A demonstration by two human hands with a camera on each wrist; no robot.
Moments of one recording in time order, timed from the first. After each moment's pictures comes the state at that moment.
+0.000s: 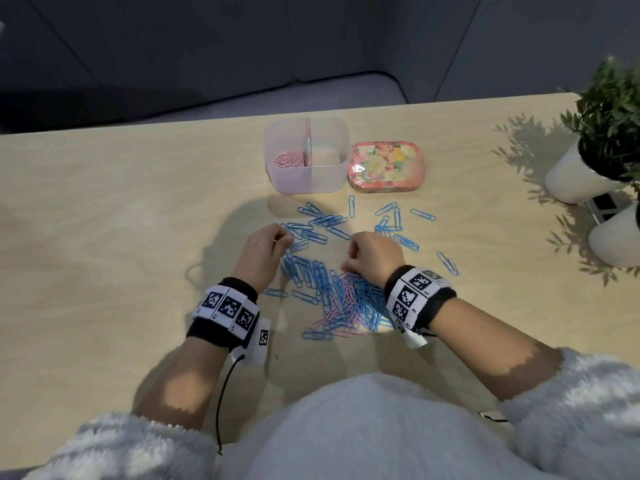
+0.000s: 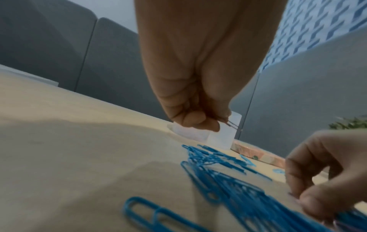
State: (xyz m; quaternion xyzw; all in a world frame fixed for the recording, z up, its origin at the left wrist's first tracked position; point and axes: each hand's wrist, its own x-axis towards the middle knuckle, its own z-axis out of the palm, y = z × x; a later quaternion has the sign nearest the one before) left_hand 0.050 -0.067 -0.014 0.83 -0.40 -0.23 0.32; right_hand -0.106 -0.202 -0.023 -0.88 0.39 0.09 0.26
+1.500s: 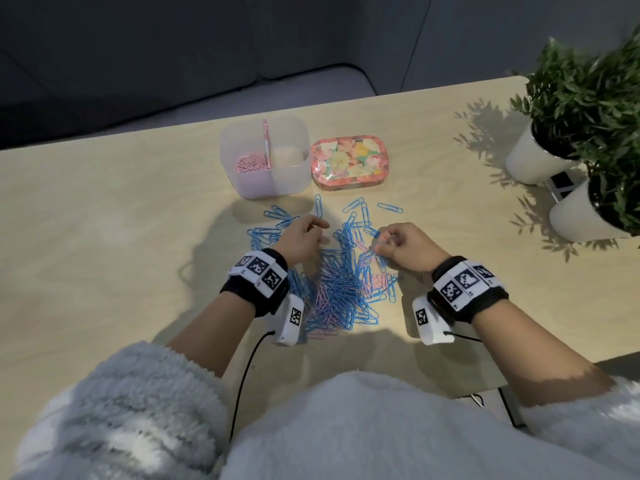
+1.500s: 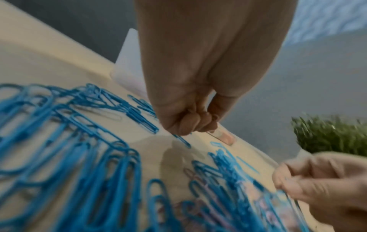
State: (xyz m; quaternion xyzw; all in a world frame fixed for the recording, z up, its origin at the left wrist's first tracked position) left_hand -0.001 -0.162 -0.027 0.74 -0.33 -0.47 0.35; right_hand -0.191 -0.266 -0.028 -0.76 0.44 0.02 0.48
